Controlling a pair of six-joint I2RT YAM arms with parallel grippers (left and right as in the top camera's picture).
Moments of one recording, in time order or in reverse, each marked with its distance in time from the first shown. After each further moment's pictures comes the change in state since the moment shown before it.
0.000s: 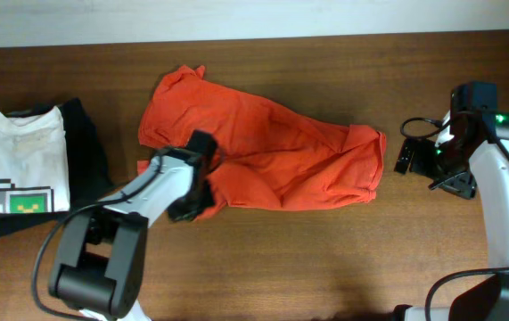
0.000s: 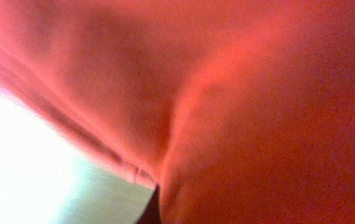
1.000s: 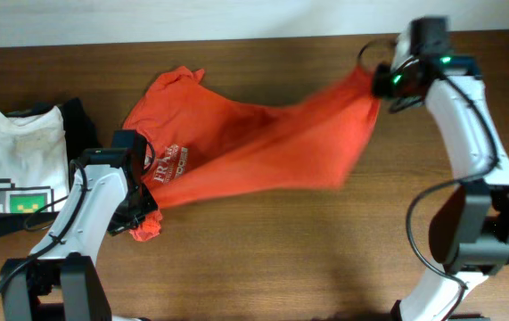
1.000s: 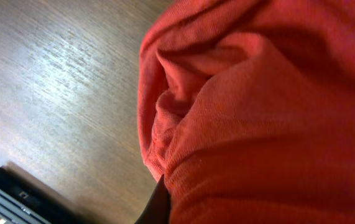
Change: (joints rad) left arm 0.311 -0.222 -0.020 -0.206 -0.142 0.053; right arm 0.143 0.418 0.406 0.412 -0.145 -0.037
